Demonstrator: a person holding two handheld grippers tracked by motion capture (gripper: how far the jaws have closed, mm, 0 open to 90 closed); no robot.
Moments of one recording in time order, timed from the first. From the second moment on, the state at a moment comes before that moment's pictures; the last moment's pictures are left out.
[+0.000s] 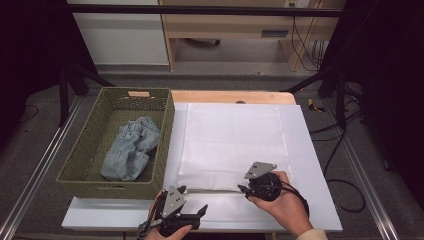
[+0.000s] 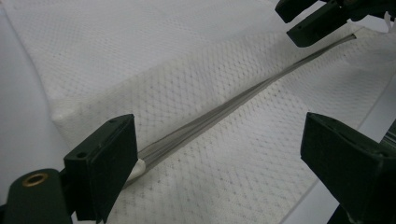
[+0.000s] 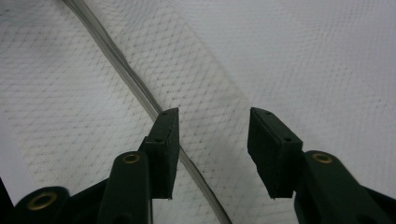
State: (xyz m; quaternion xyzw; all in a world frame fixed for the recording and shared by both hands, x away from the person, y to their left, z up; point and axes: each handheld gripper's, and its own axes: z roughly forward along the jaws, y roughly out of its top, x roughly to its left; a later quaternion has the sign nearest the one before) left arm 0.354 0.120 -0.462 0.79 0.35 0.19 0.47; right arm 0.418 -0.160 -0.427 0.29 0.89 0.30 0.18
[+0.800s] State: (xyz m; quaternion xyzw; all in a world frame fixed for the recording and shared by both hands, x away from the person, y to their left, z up) left arm 0.359 0.126 -0.462 0.79 0.35 0.21 0.45; right arm 0.439 -0.115 -0.463 0.26 0.91 0.31 0.14
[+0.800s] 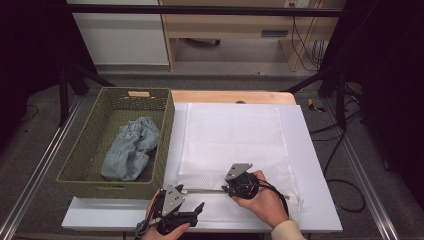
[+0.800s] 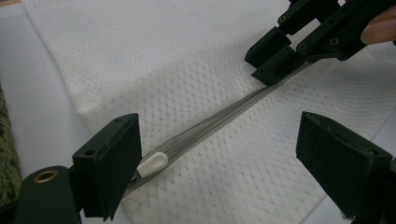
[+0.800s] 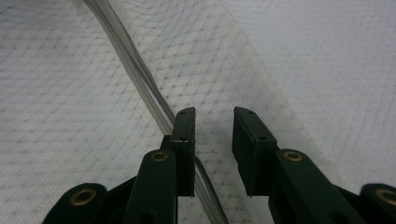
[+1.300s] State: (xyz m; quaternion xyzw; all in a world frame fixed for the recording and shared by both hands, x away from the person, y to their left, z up) left arm 0.357 0.122 -0.464 0.80 0.35 0.20 0.44; right arm 0.446 -0.124 -0.469 0.28 0.90 0.30 0.12
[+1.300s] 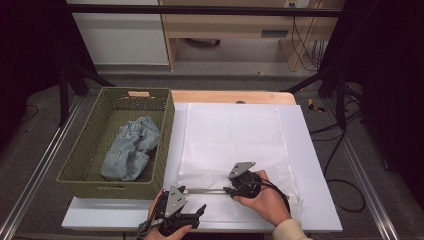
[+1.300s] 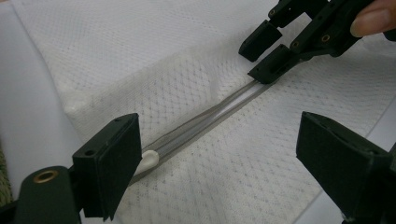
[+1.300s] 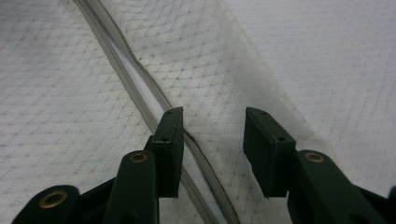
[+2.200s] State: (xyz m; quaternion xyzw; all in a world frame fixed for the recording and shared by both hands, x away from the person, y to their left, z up) left arm 0.355 0.121 -0.465 0.80 0.35 0.21 0.44; right arm 0.447 -0.133 -0.441 0.31 0.88 0.35 0.12
